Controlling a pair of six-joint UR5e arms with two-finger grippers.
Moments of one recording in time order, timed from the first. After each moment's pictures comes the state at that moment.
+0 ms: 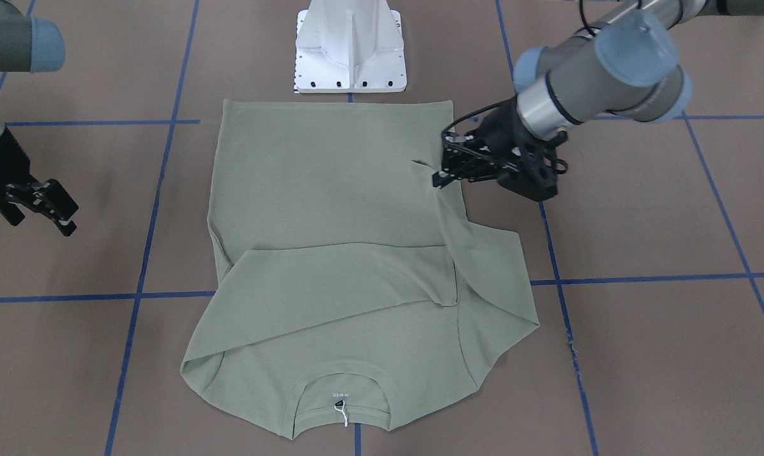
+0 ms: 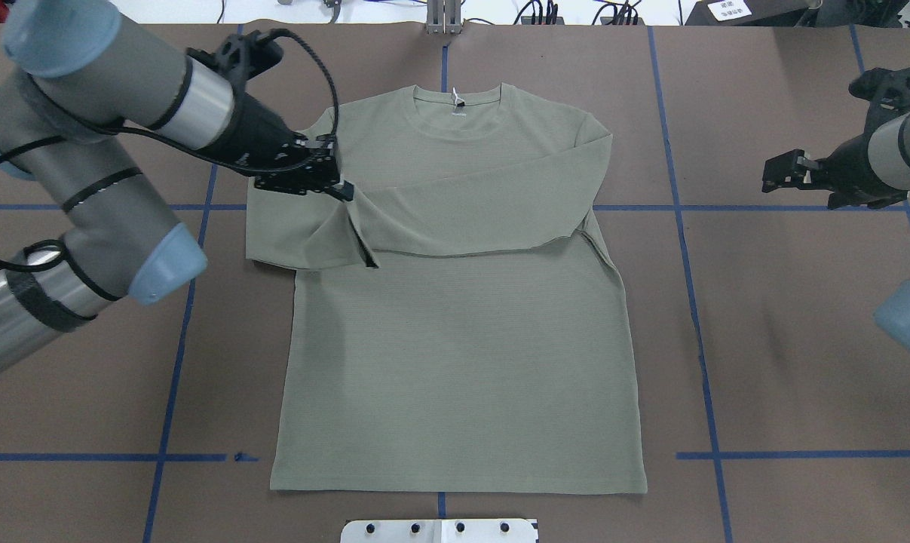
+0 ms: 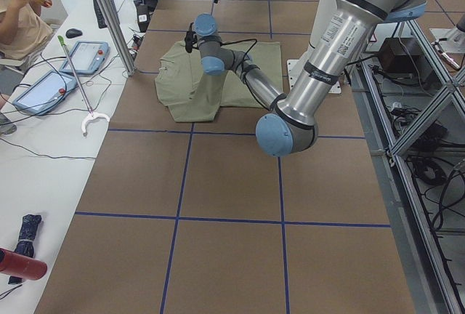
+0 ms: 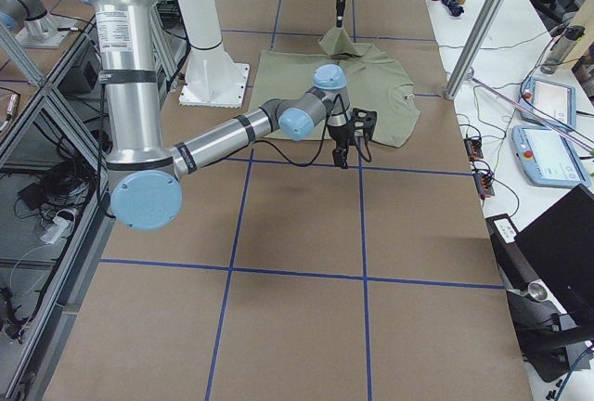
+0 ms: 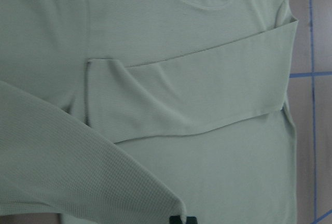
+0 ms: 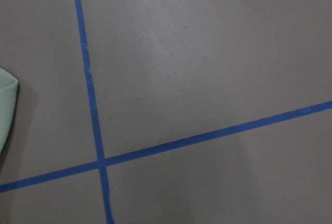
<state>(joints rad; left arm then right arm) -0.81 -2.20 -1.64 -2.21 -2.31 -1.39 1.02 -1.53 1.92 -1.29 1.99 1.07</state>
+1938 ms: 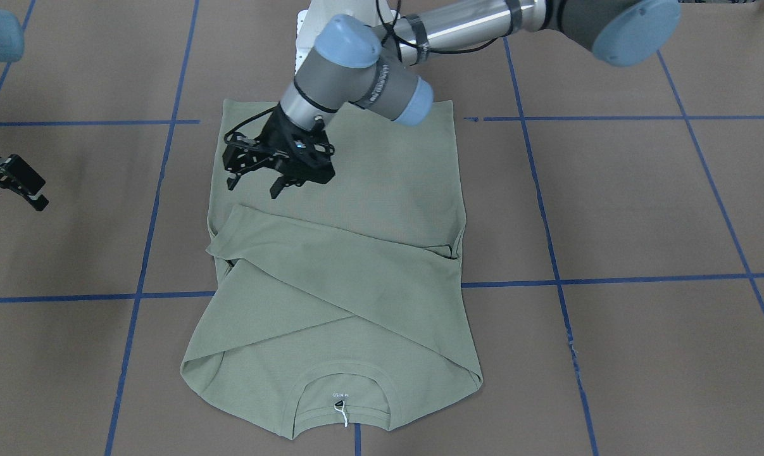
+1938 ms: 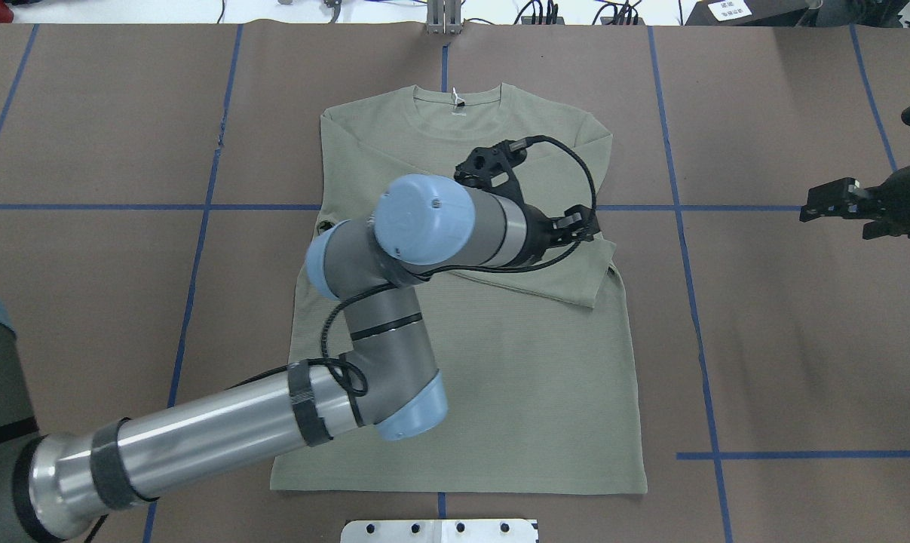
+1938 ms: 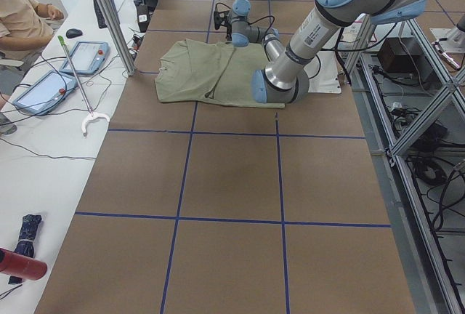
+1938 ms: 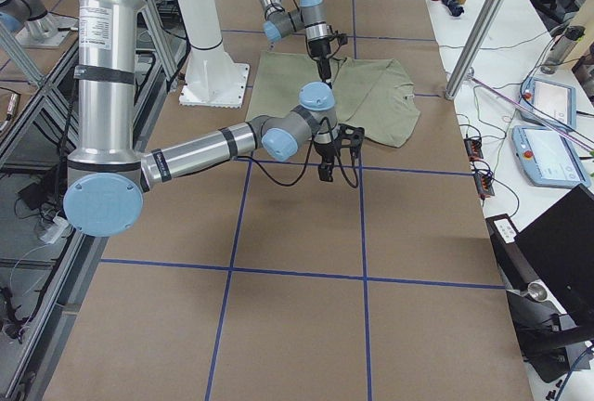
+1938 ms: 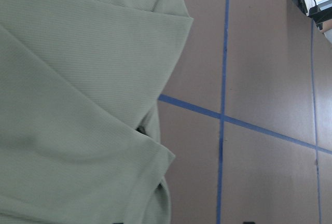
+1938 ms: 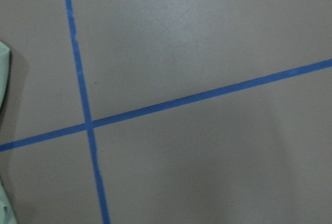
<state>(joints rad) -0.48 -2.46 -1.40 -2.30 -1.78 -1.58 1.01 -1.63 1.95 -1.14 2.10 1.15</state>
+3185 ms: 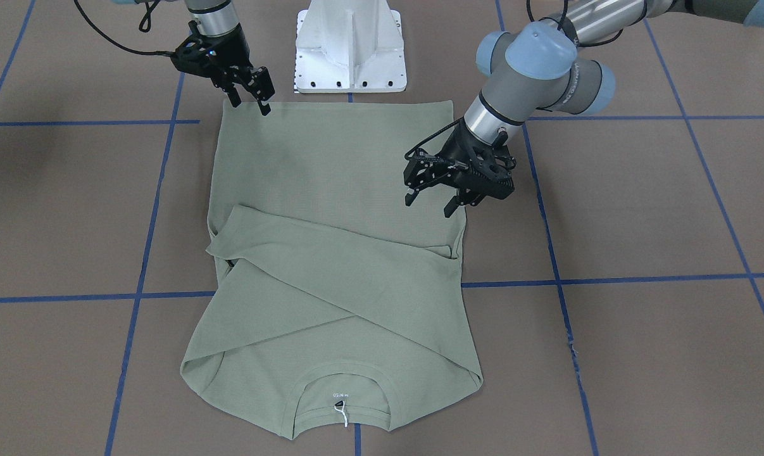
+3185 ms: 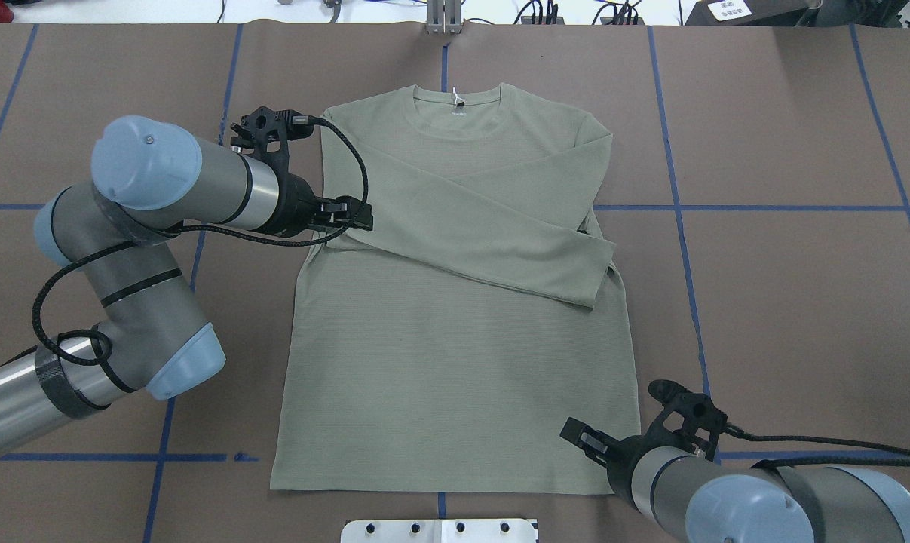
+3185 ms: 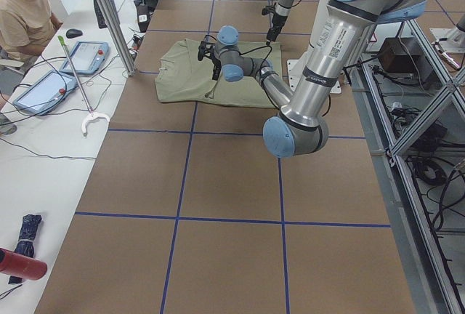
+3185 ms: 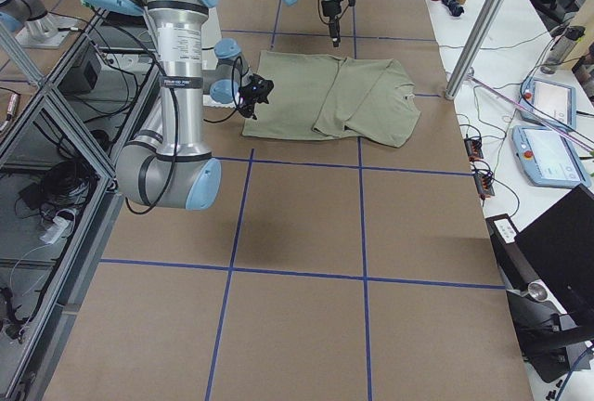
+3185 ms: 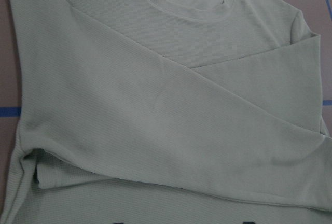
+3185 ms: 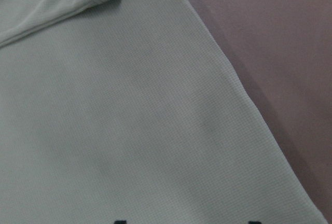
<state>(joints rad) -0.66 -2.06 -1.70 -2.14 -1.93 -1.18 0.03 -1.52 2.17 -1.33 1.35 2.08</state>
